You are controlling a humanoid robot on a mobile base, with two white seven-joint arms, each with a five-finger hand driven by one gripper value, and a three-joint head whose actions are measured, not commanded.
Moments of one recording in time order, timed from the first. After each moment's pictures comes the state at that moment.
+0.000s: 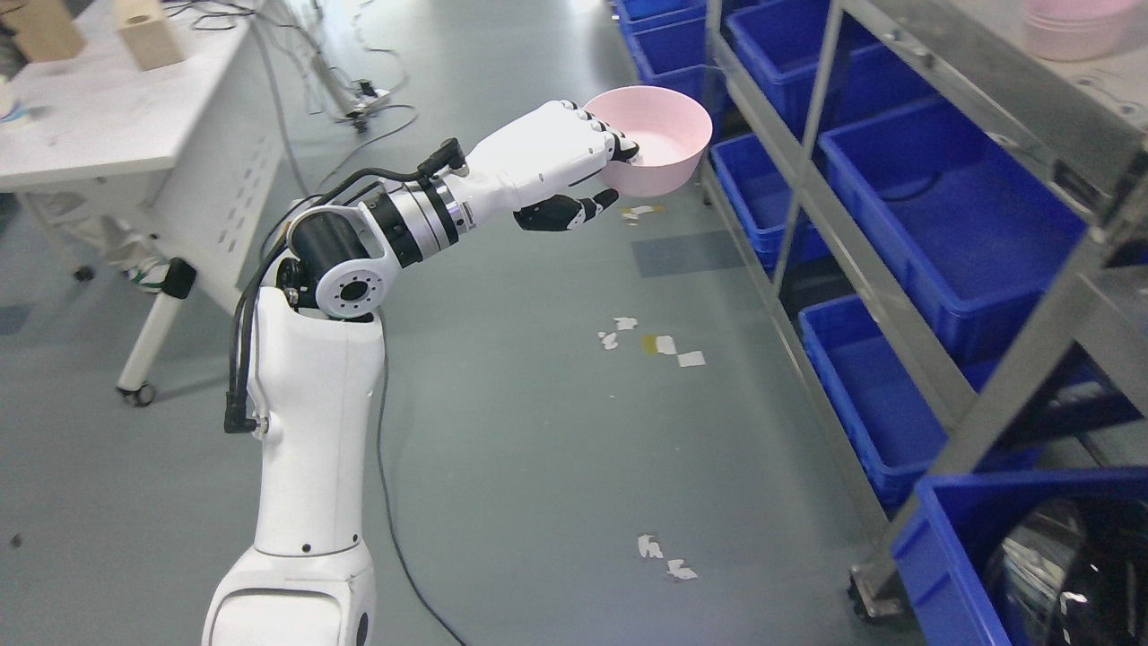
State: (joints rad) left arm -0.58 0.00 0.00 -1.55 -0.83 -0.72 -0.78; right arm 0.00 0.00 0.05 0.00 0.05 -0.08 -0.02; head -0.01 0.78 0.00
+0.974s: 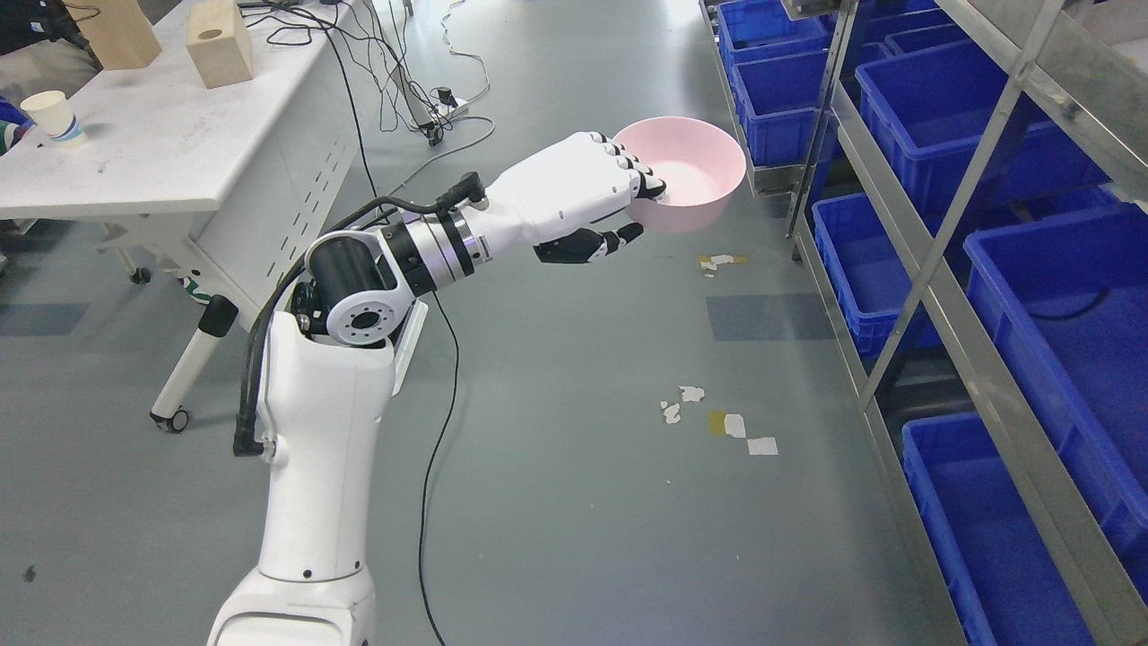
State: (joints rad) left arm -0.53 0.00 -0.04 -1.60 -0.79 -0.75 -0.77; right arm 0.00 0.00 0.05 0.00 0.05 -0.08 -0.03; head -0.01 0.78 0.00
